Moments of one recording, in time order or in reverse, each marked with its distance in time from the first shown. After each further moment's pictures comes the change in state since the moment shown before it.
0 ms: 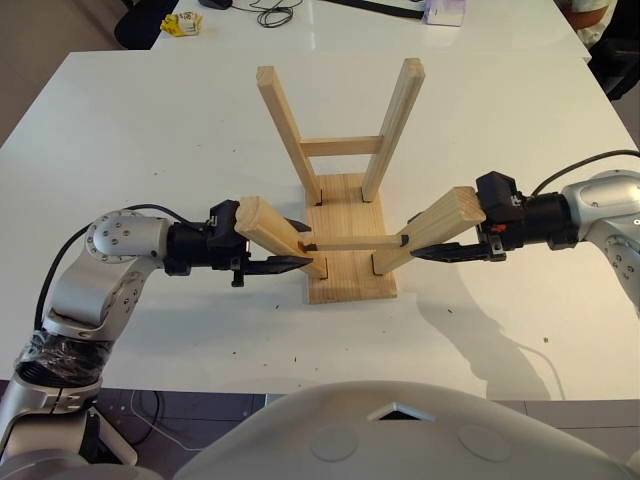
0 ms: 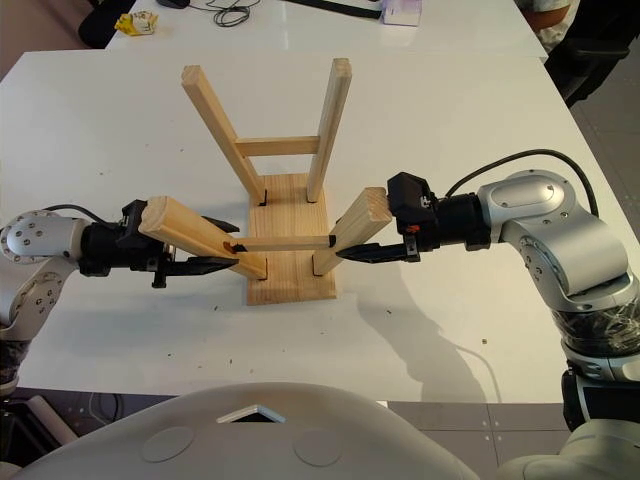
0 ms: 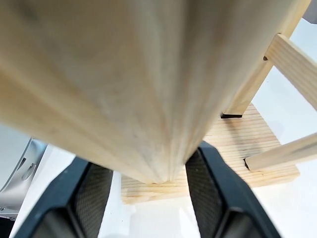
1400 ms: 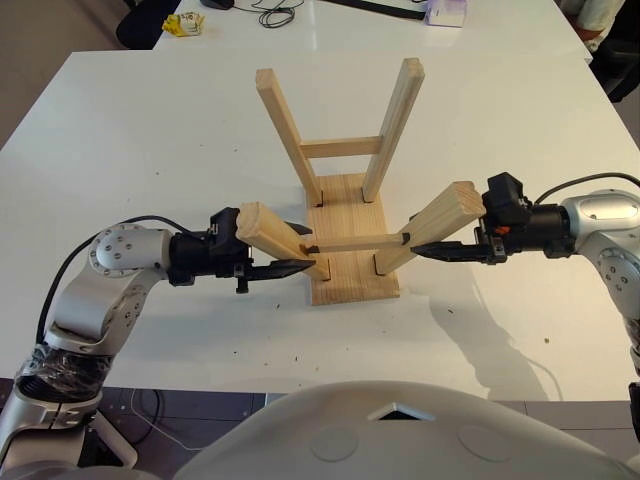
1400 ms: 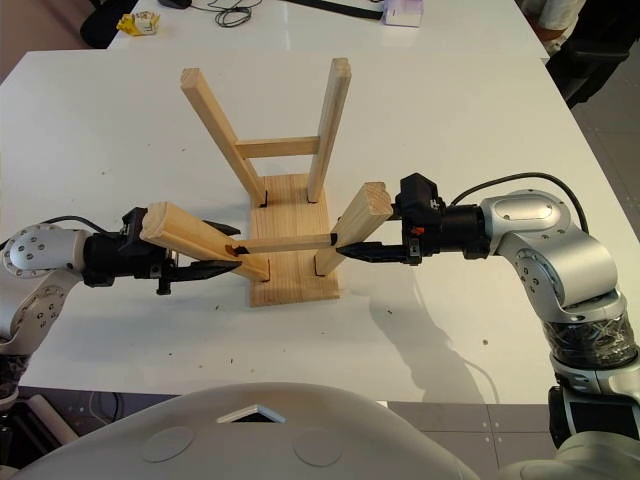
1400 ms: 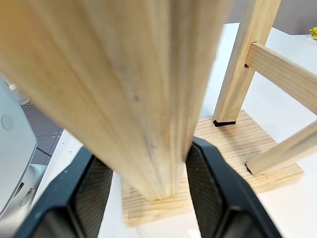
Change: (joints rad) left arm 0.066 -0.006 -0.001 -0.030 -0.013 -0.035 0.067; right arm 0.095 0.075 -0.069 0.042 0.047 -0.040 -0.025
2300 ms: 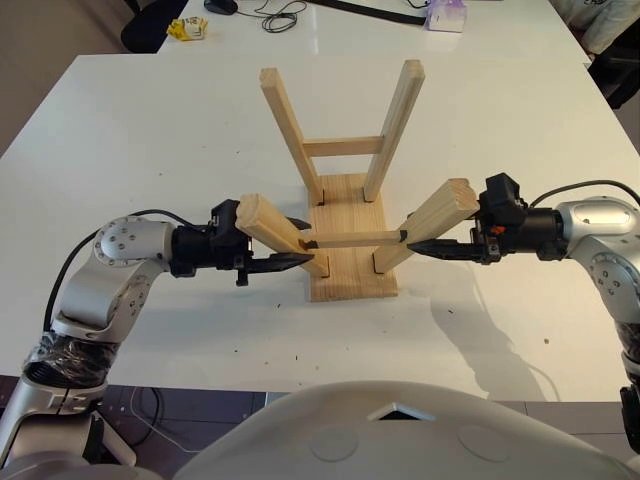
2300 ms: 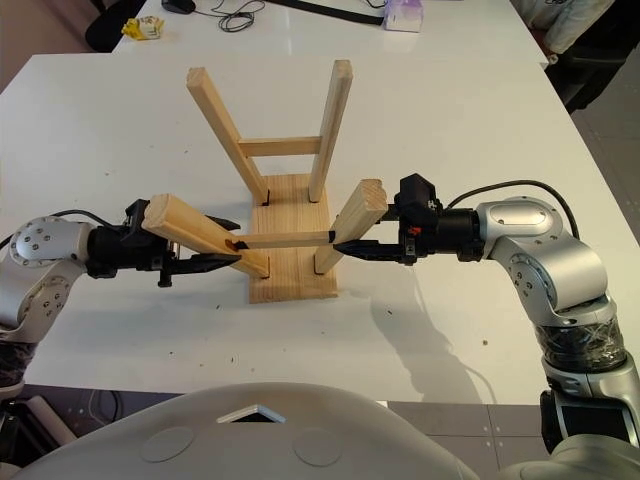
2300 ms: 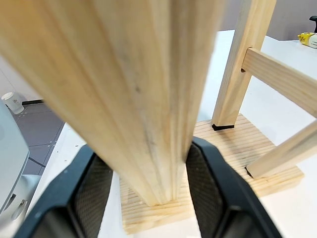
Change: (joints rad) left arm -0.044 -0.017 -0.020 0.069 -0.002 0.000 -0.014; right arm 0.024 0.041 -0.005 0.012 0.001 -0.012 -0.026
